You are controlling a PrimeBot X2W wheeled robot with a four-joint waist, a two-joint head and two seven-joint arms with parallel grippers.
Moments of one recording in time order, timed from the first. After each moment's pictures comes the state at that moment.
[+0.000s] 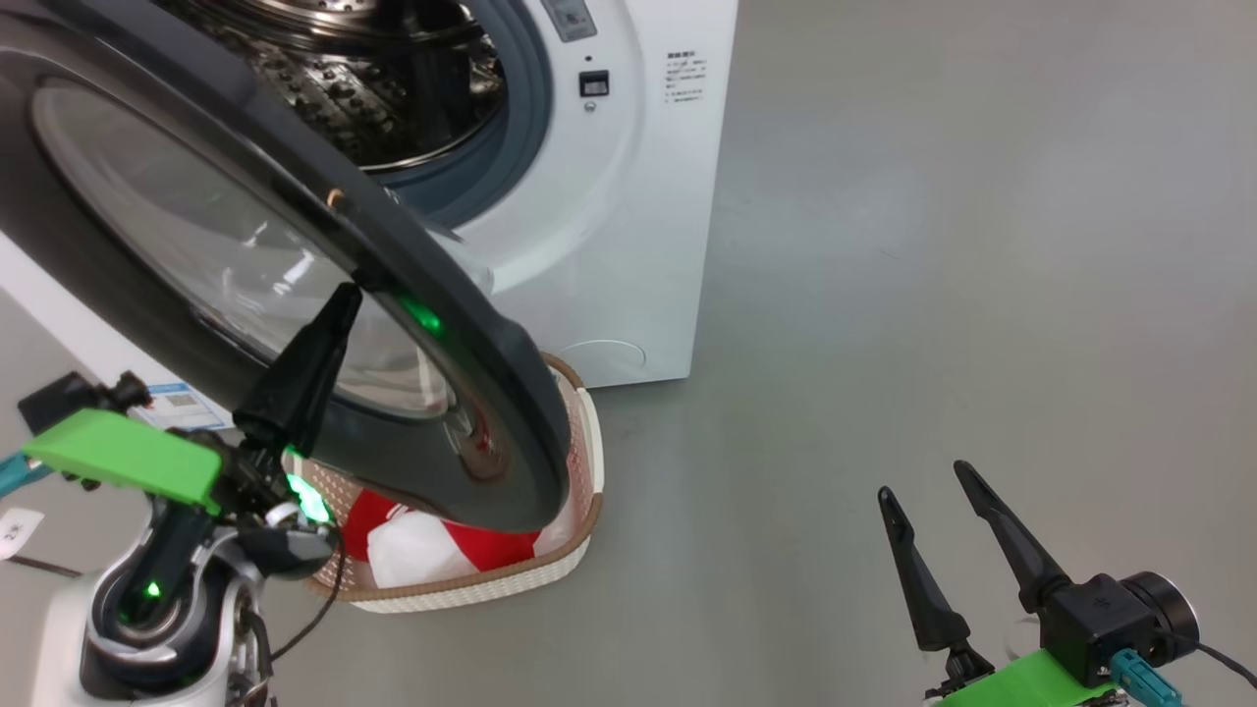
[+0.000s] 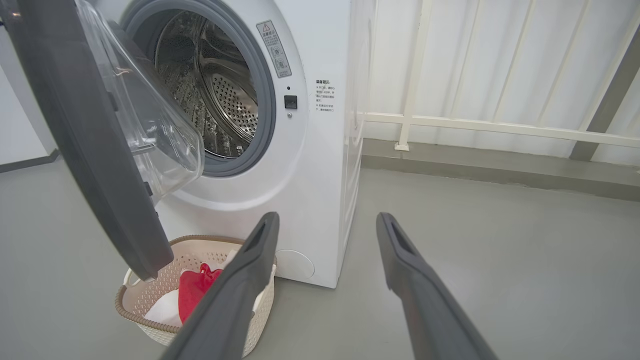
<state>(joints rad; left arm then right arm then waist) -0.38 0.04 0.10 0.02 -1.62 0.17 0.43 0.05 -0.04 0.08 0.06 0.12 0.13 -0.25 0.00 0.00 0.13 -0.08</state>
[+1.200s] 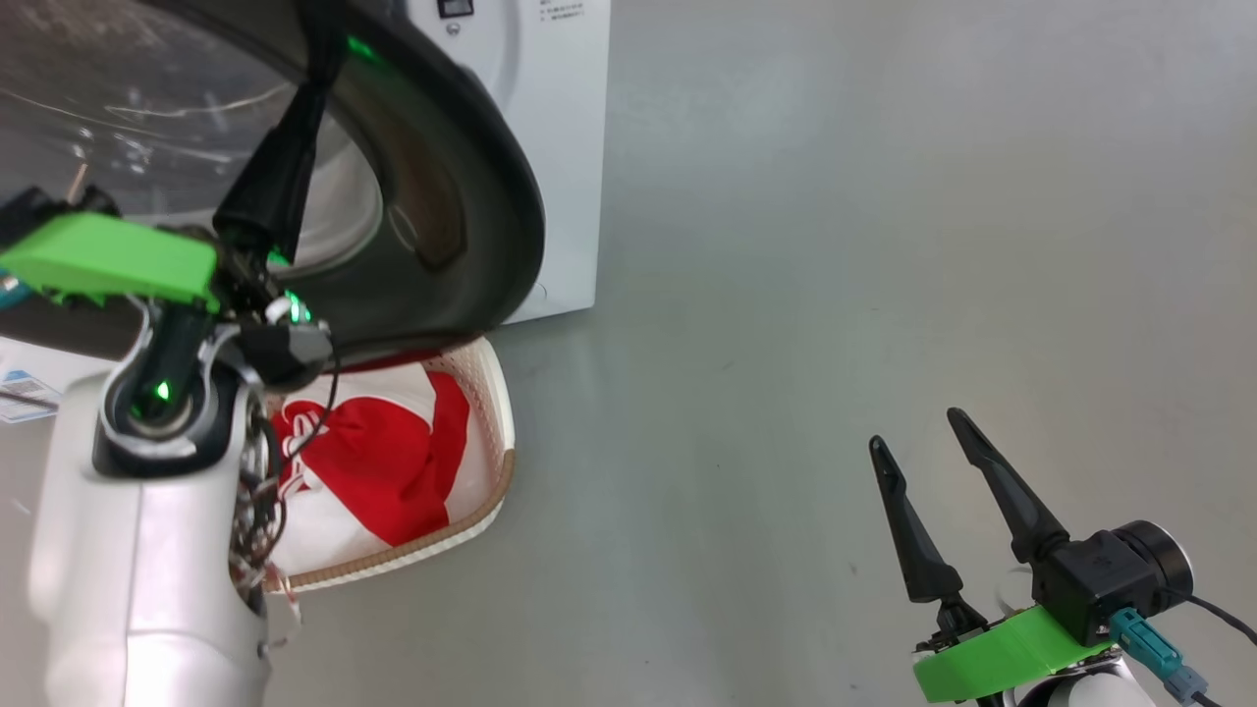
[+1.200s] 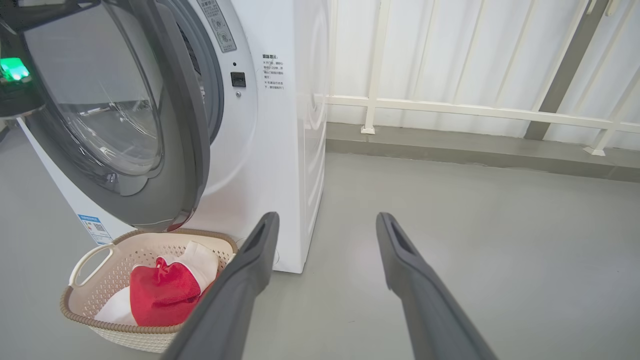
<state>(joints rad) -0.76 0.03 0.07 0.39 -1.57 0.03 0.31 -0.03 -0.04 0.09 0.06 0.13 0.13 -0.26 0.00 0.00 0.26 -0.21</state>
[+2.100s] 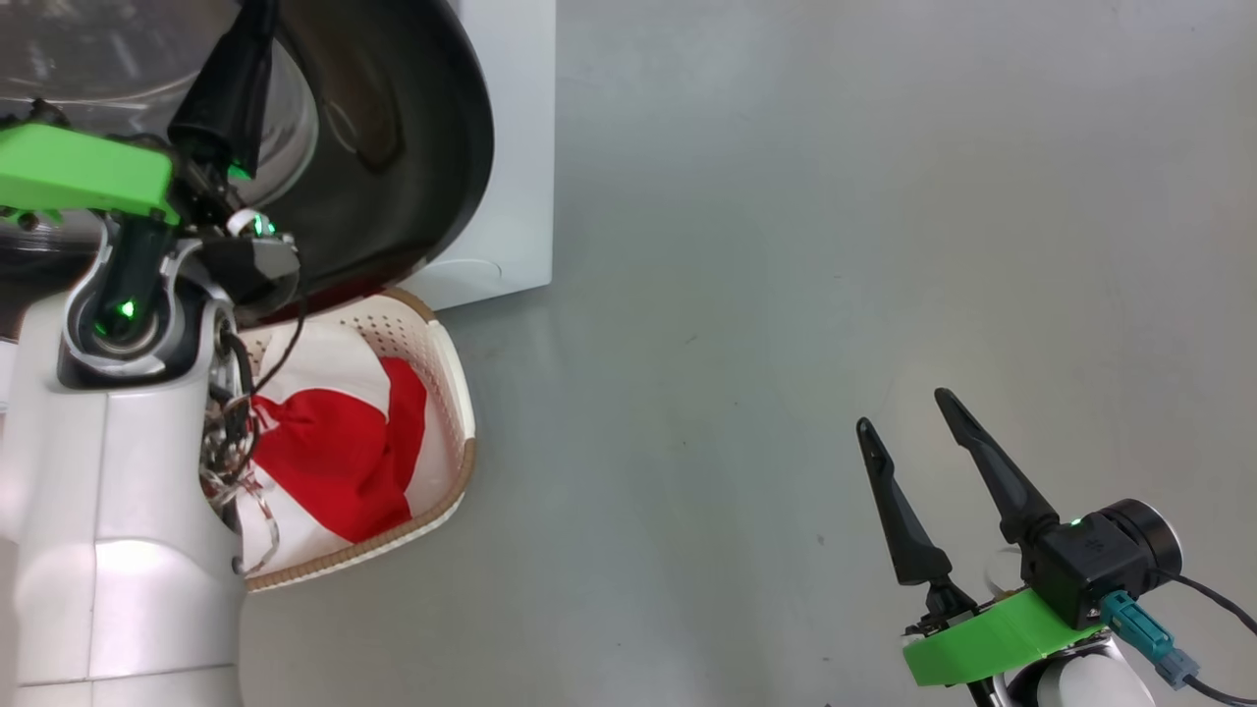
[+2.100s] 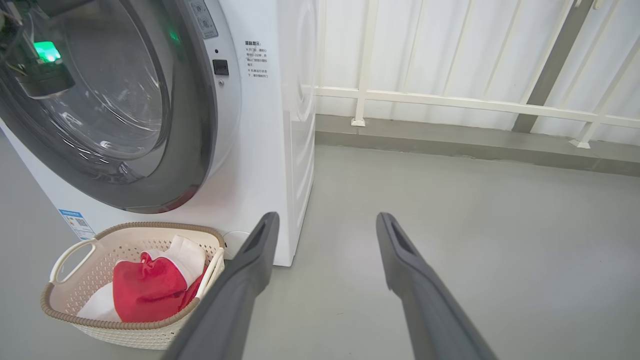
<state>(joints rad) -0.95 0.04 0.09 0.60 -1.57 -0.06 0.31 -0.07 -0.04 0.11 0.06 0.13 0.13 -0.26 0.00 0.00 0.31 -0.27</state>
